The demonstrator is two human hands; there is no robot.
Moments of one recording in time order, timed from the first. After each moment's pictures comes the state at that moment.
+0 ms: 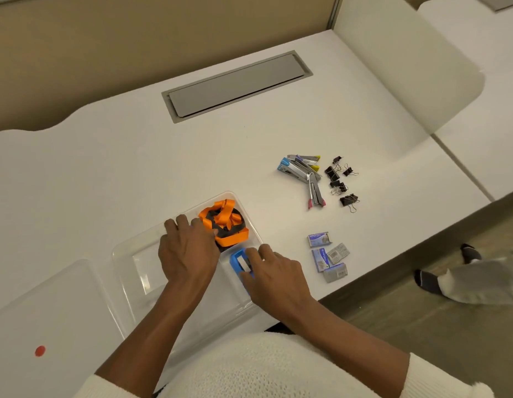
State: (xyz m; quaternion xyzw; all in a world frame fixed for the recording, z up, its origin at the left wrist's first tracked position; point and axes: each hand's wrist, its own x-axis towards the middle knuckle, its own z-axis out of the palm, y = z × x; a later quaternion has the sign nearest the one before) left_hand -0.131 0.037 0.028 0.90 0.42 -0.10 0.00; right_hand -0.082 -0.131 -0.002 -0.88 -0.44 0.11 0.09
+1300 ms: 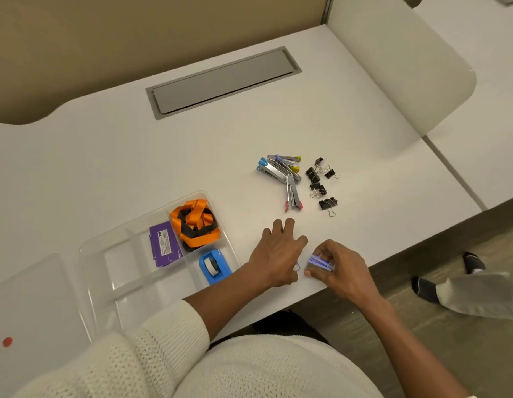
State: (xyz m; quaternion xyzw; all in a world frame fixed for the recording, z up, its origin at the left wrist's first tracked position) left_hand -0.008 -0.116 -0.042 0.98 0.03 -0.16 0.13; right_hand 0.060 -0.298 -0.045 -0.91 -0.25 0.27 0.21
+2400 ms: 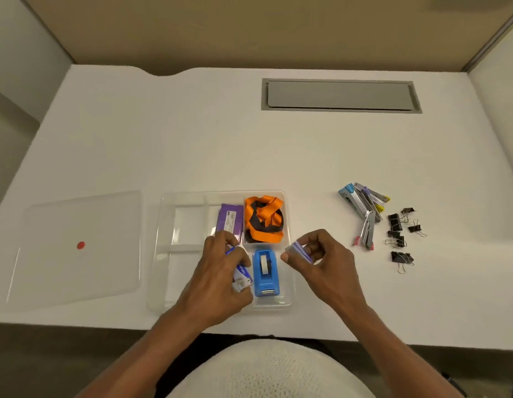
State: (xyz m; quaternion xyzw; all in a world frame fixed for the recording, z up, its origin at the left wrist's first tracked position) left_hand -0.204 -0.032 0.018 0.87 0.37 0.05 0.33; right_hand 0.012 -0.140 0.022 -0.82 -0.34 0.31 0.35
